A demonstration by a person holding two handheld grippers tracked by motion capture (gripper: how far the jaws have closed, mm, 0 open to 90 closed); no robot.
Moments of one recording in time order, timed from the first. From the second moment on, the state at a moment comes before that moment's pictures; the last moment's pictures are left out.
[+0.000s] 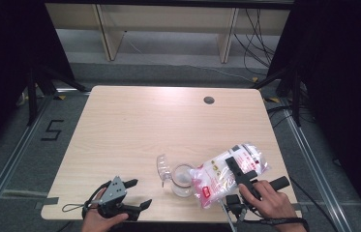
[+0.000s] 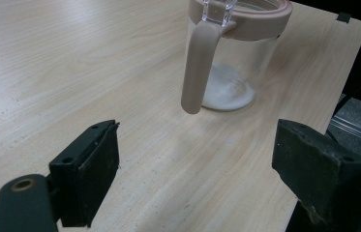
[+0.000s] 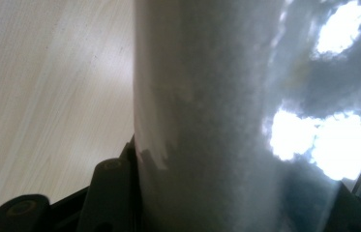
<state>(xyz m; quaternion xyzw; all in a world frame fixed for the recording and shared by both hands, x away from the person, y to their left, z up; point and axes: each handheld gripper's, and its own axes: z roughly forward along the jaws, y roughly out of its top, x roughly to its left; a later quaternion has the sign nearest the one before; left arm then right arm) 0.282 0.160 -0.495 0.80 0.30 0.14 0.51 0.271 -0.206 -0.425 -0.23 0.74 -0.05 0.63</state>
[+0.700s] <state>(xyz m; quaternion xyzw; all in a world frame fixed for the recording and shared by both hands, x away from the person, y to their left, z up) 0.282 0.160 -0.495 0.79 0.30 0.14 0.51 0.271 -0.203 -0.427 -0.25 0.74 -0.07 0.62</state>
